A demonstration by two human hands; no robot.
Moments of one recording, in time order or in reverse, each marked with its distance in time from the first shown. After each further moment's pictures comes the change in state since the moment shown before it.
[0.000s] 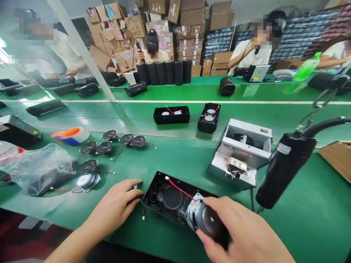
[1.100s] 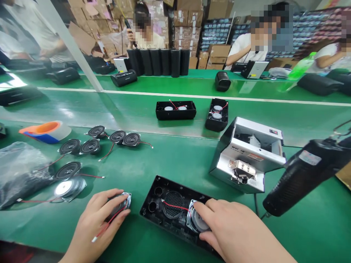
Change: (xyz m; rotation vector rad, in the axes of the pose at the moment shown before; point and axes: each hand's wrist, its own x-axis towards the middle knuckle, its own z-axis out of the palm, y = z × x) left_hand -0.024 -0.012 0.020 -0.154 0.332 -0.033; right_hand 0.045 0.000 0.019 -0.210 -0.415 -0.086
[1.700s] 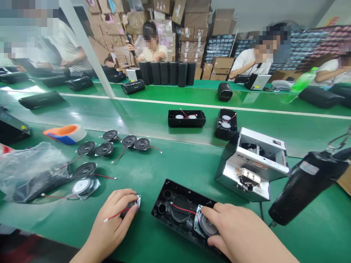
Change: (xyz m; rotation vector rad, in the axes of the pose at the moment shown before) left_hand 0.006 0.008 0.000 -0.085 -0.020 -0.022; right_hand 0.003 -0.002 -0.004 -0.001 -0.197 0.101
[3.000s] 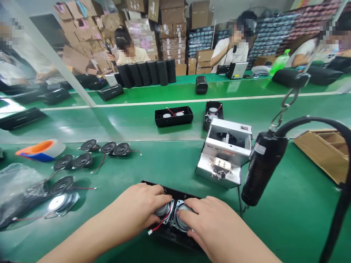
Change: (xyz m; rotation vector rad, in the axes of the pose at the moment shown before) left_hand 0.135 0.125 0.013 0.278 -0.865 0.382; right_hand -0.011 0.009 0.014 0.222 0.176 -0.131
